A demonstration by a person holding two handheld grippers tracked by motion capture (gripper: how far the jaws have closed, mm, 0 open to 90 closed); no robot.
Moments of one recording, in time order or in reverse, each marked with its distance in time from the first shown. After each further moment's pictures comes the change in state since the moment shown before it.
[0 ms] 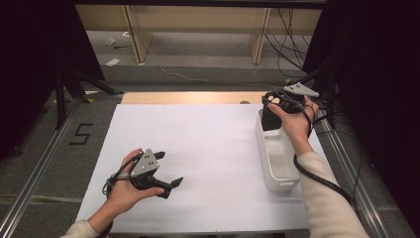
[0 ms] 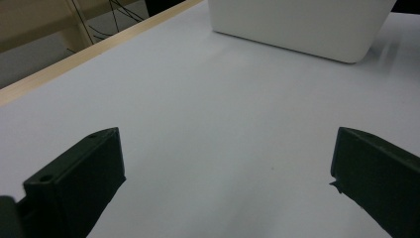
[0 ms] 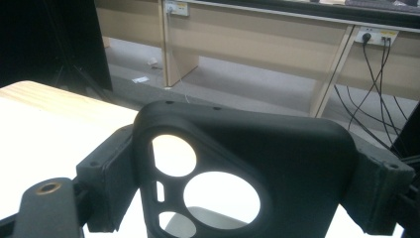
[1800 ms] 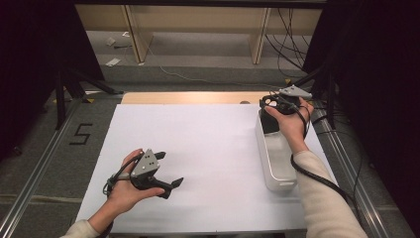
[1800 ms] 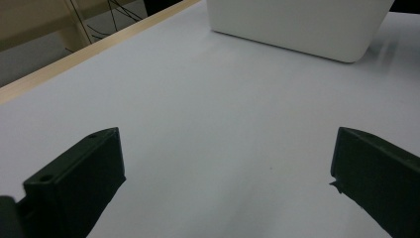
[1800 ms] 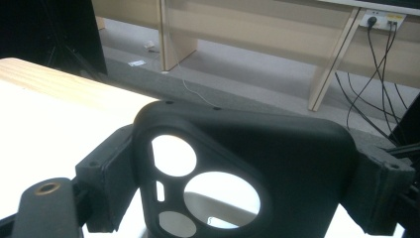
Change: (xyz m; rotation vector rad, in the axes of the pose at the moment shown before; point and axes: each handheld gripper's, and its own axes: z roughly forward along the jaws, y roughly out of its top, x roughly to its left) left arm -0.001 0.000 0.001 -0.001 -0.004 -0.001; right arm -0.001 -0.014 0.018 0.060 -0.006 -0.014
